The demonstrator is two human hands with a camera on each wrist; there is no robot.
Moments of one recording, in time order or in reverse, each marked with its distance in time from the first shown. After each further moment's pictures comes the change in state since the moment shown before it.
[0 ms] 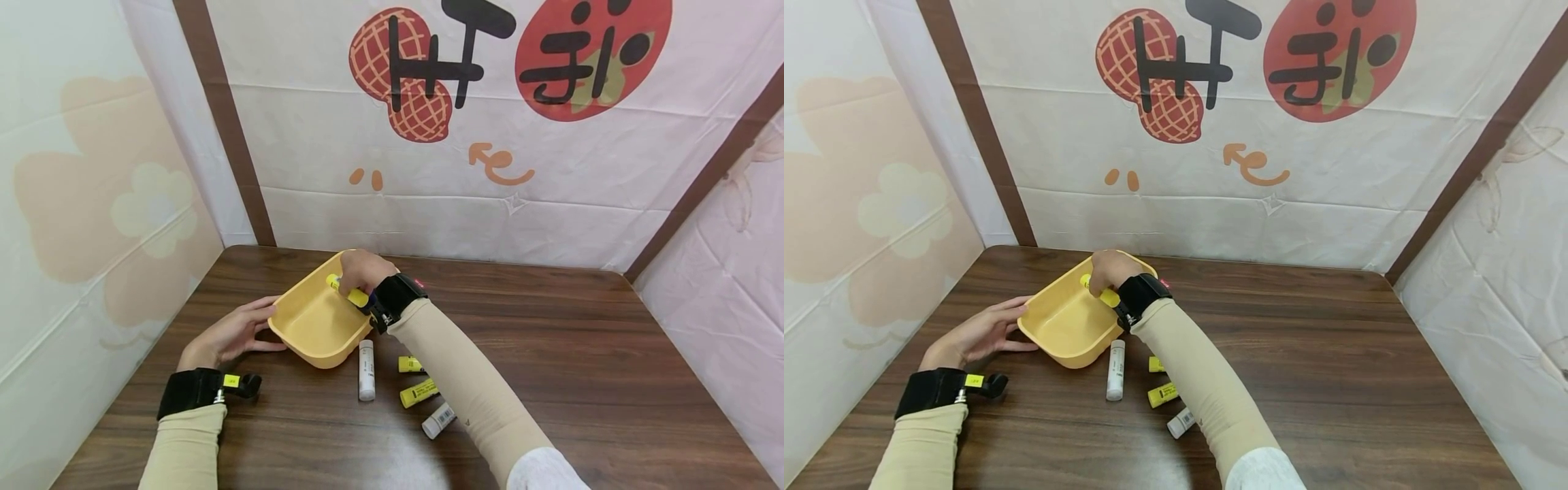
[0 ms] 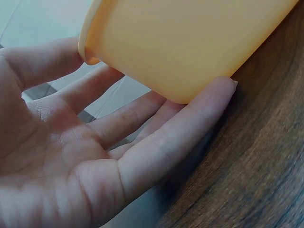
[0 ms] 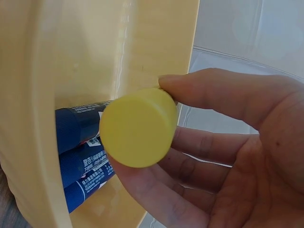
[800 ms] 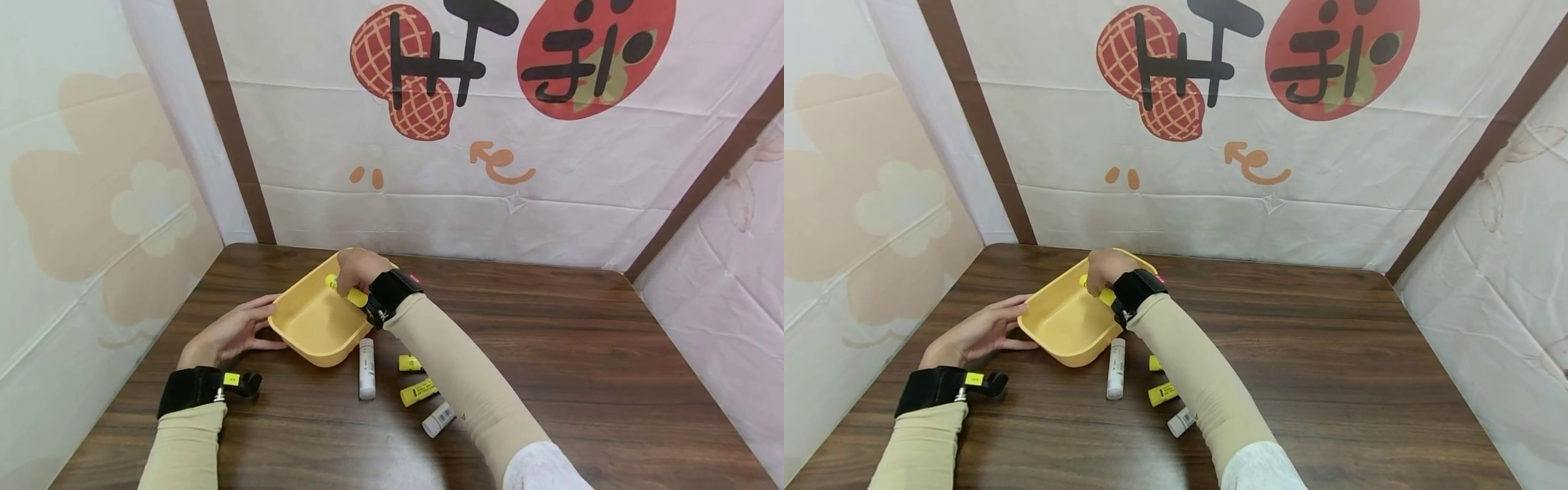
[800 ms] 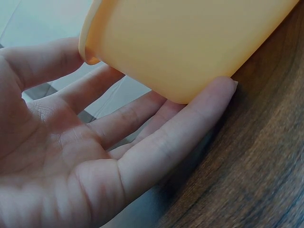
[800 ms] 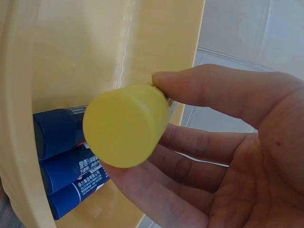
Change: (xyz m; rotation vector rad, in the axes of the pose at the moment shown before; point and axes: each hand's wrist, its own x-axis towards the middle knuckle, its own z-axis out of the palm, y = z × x) left_hand -0.001 0.002 0.001 -0.010 -0.011 -0.003; right_hand 0.005 -0.008 -0.002 -0.022 -0.038 0.056
